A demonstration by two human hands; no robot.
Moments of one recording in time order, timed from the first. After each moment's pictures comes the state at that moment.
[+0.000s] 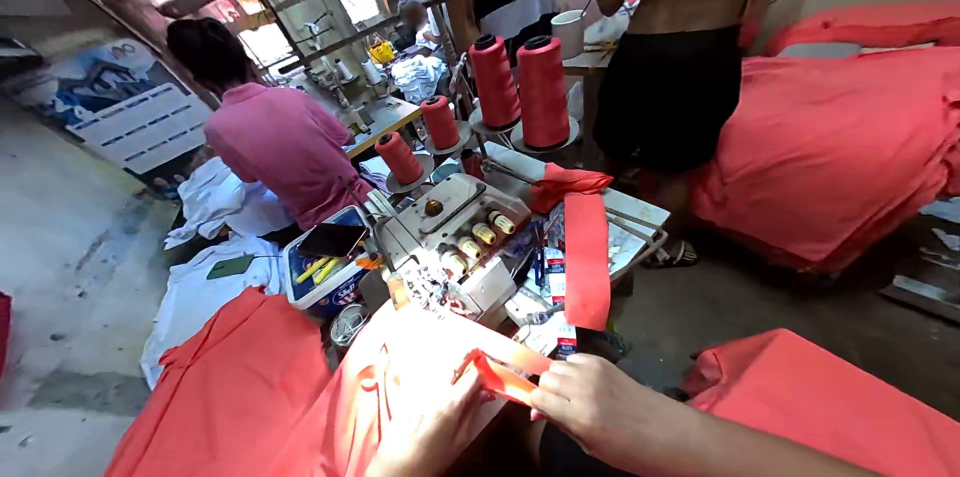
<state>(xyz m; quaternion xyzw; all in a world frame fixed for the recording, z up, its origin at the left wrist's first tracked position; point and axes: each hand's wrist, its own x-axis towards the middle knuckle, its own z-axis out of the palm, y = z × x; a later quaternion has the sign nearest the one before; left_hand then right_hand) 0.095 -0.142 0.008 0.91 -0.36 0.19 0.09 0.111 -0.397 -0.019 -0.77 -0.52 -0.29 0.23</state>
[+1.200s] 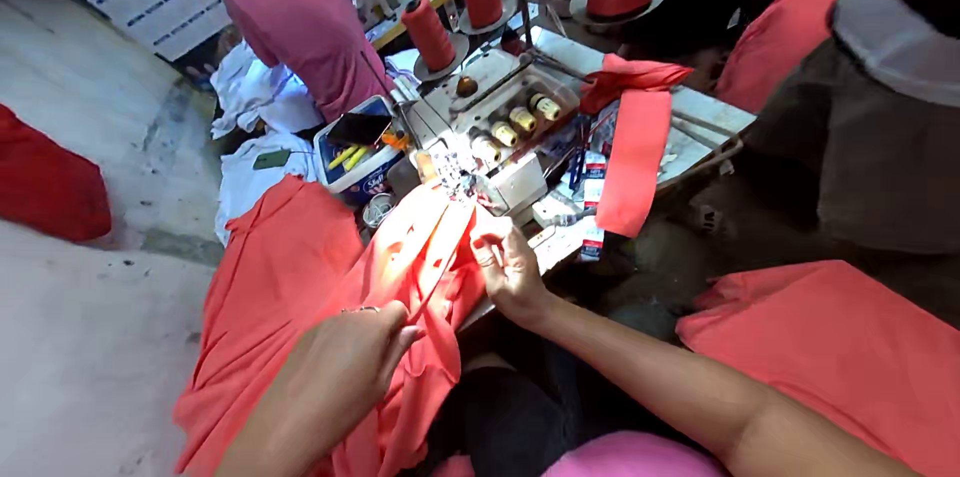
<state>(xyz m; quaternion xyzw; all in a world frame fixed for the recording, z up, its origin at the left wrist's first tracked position) 0.004 -0.119 0.121 0.99 -0.12 -0.07 -0.02 0.109 -0.257 -0.048 -0.63 -0.22 -0.23 0.71</state>
